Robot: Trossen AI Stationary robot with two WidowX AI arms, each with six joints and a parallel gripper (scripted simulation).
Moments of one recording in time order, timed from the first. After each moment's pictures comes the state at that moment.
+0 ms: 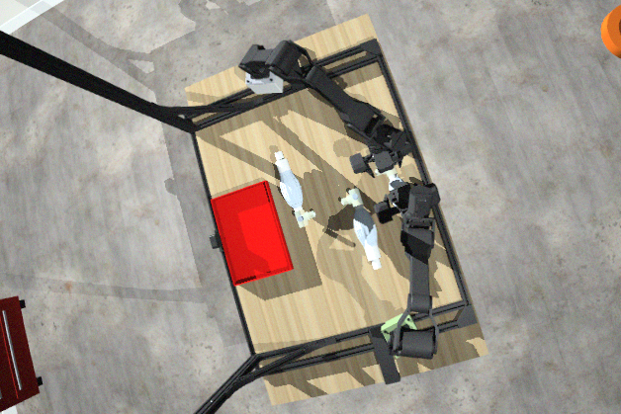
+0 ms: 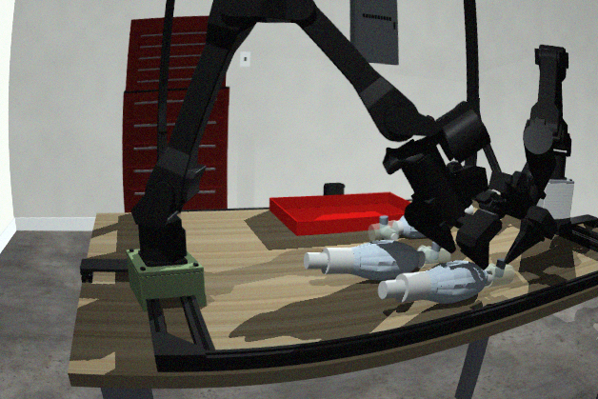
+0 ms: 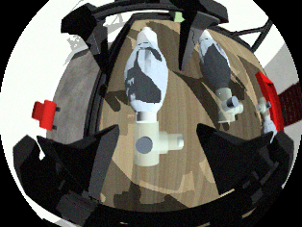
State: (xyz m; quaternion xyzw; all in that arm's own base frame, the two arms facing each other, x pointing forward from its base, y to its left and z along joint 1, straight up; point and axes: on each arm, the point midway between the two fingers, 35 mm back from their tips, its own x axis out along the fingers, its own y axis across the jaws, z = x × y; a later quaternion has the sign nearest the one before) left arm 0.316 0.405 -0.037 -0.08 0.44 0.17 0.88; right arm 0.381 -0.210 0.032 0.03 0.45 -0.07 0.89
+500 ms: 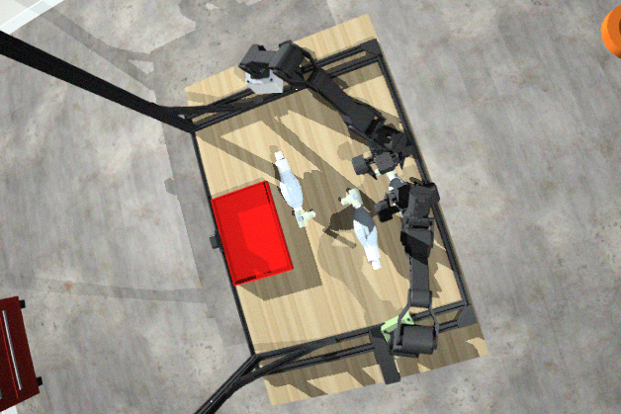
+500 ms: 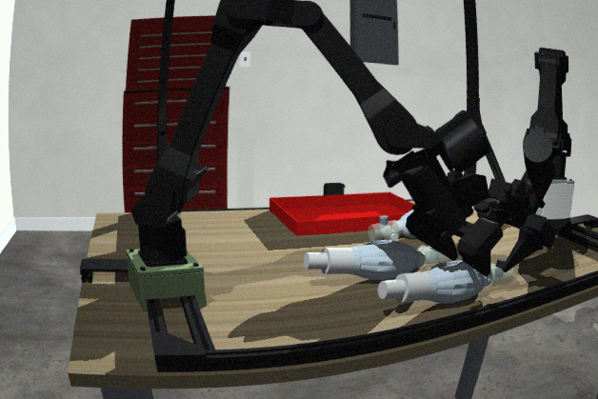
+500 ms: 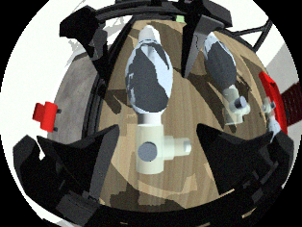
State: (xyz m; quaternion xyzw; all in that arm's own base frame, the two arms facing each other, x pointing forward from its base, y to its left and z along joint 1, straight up) left arm 0.320 0.411 -0.050 -0.07 0.43 0.18 0.88; right arm 0.385 -0.213 0.020 0.02 0.44 -0.07 0.90
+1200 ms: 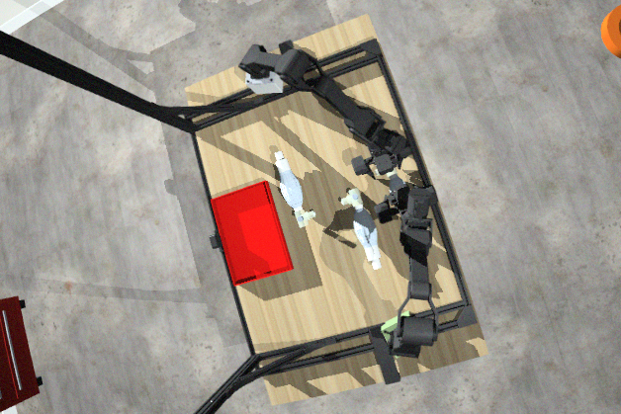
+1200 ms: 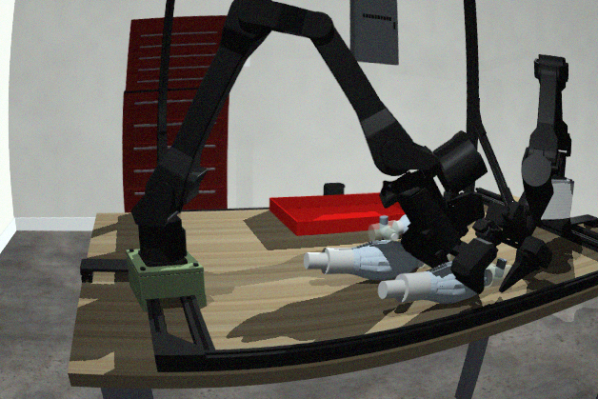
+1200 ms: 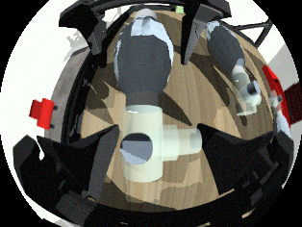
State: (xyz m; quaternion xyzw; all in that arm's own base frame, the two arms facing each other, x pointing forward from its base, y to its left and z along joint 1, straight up) left arm 0.316 0.406 -0.087 -0.08 0.44 0.17 0.88; right arm 0.381 -0.210 -0.009 0.03 0.45 -0.07 0.89
